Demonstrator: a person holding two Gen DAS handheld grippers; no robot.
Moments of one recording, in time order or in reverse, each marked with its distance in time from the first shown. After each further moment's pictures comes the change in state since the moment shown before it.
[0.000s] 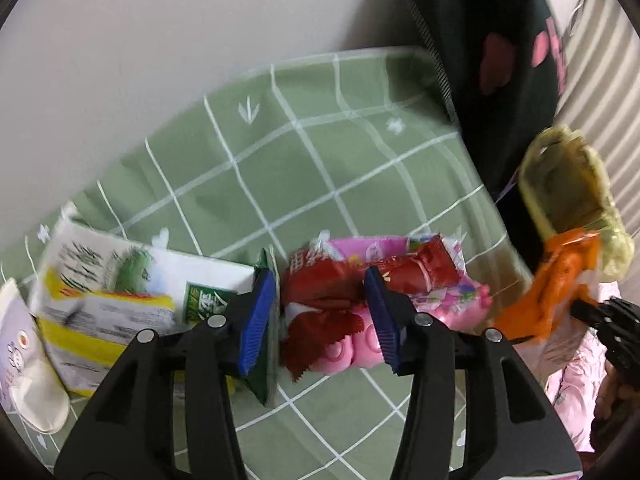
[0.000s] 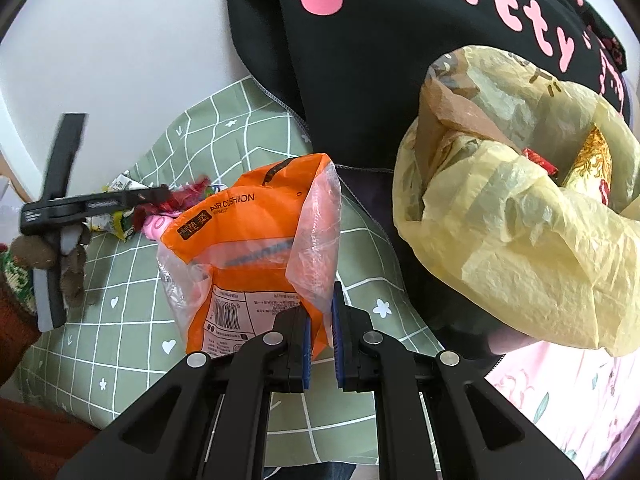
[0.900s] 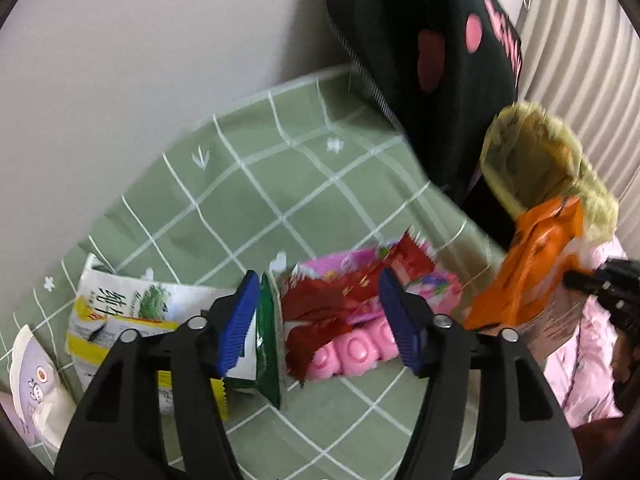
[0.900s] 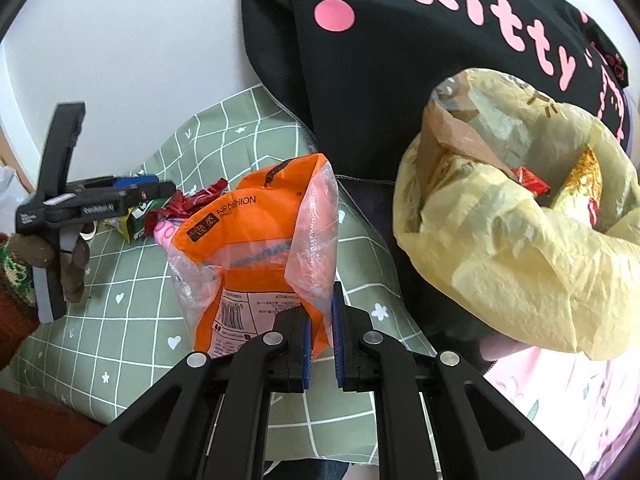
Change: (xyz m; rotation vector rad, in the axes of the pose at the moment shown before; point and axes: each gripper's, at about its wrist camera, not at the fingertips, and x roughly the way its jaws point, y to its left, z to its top) left arm -0.011 -0.033 0.000 0.176 -0.055 -0.019; right arm -0.015 -0.003 -0.002 -0.026 -0.015 -0.012
